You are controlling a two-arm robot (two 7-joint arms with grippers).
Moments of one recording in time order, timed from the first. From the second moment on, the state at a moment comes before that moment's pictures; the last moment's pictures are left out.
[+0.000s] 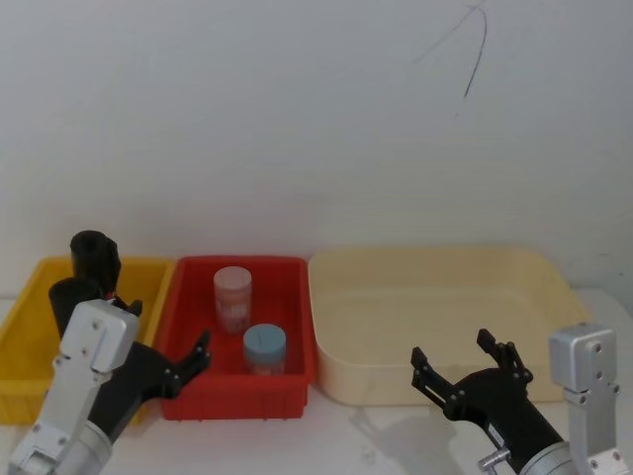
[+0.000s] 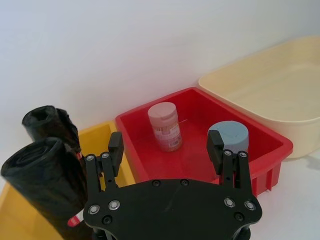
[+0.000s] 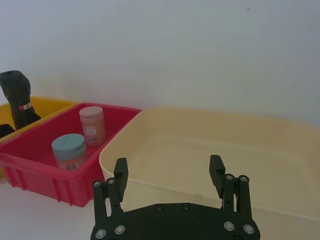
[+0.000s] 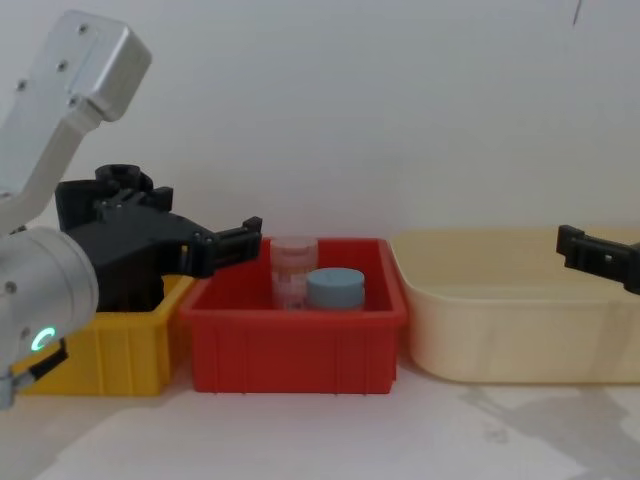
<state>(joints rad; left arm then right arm) -0.22 0.38 0.45 -1.64 -0.20 0.01 0.00 -0.01 0.34 -0.23 -1.77 0.29 0.03 0.07</state>
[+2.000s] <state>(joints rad) -0.09 0.41 0.22 -1.75 -0.39 0.19 0.01 -0.01 0.34 -0.23 -1.77 0.29 0.03 0.07</state>
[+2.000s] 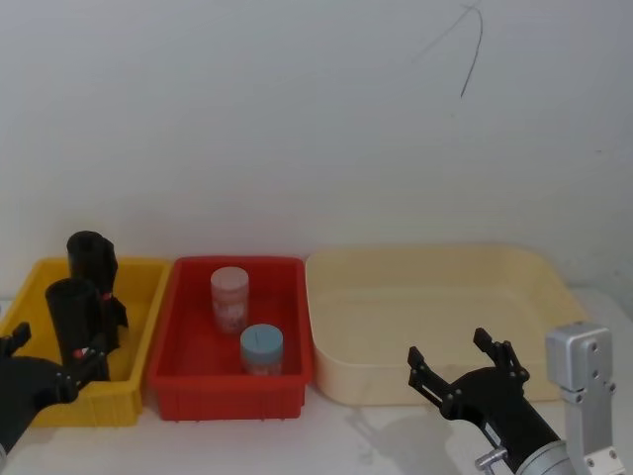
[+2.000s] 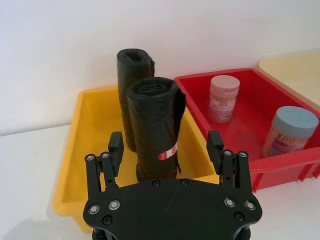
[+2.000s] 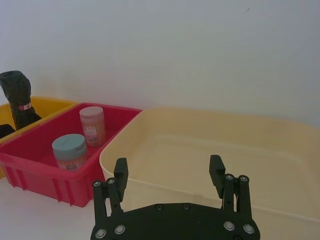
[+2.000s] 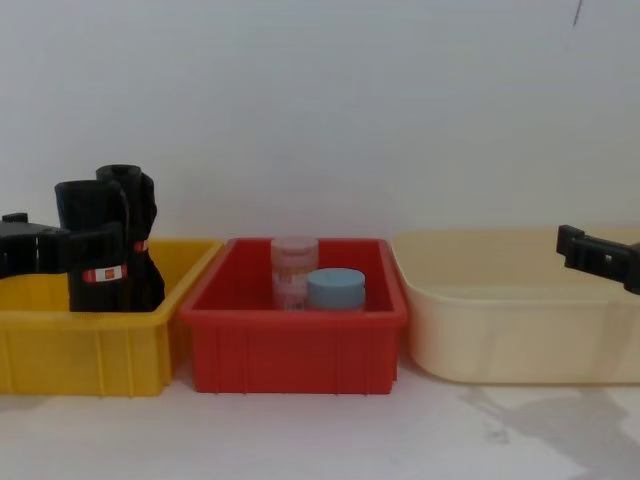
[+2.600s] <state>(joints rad) -0.17 0.40 0.24 -1.66 -0.35 0.21 -0.03 -0.01 0.34 -0.23 -1.77 0.29 0.03 0.07</state>
